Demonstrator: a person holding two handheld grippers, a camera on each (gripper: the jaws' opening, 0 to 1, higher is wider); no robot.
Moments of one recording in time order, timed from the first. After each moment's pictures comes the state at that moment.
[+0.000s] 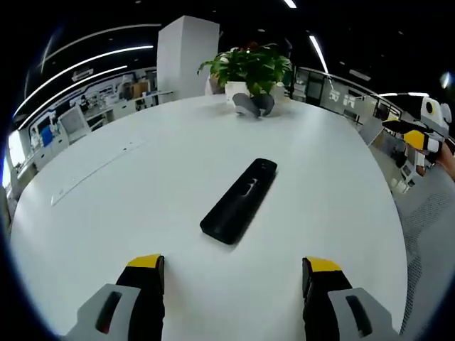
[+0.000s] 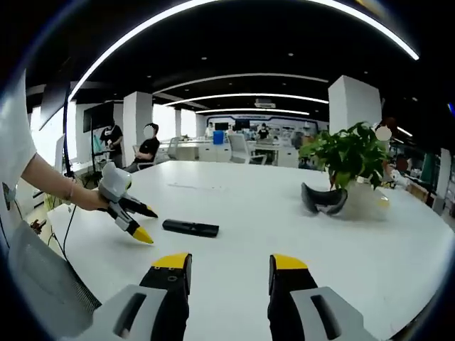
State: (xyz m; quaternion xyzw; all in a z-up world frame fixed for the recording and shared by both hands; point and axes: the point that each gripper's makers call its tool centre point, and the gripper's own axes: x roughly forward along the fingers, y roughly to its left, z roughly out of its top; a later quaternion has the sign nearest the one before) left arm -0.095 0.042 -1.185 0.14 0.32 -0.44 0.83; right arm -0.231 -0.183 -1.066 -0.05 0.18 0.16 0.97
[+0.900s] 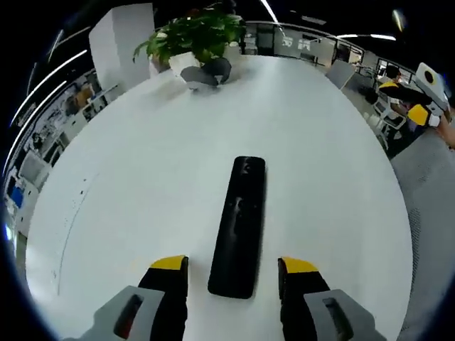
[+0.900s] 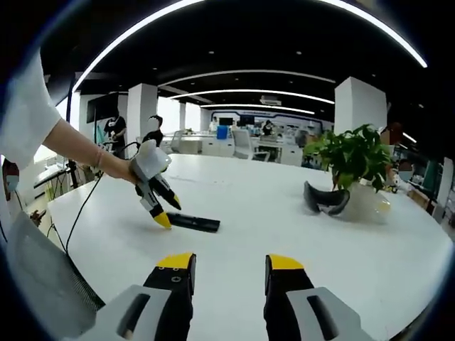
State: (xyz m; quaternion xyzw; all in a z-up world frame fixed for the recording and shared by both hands) left arm -0.068 -0.003 -1.188 0.31 0.36 -0.53 0.70; right arm -0.233 -0.185 -1.069 -0.06 0.18 0.16 0.97
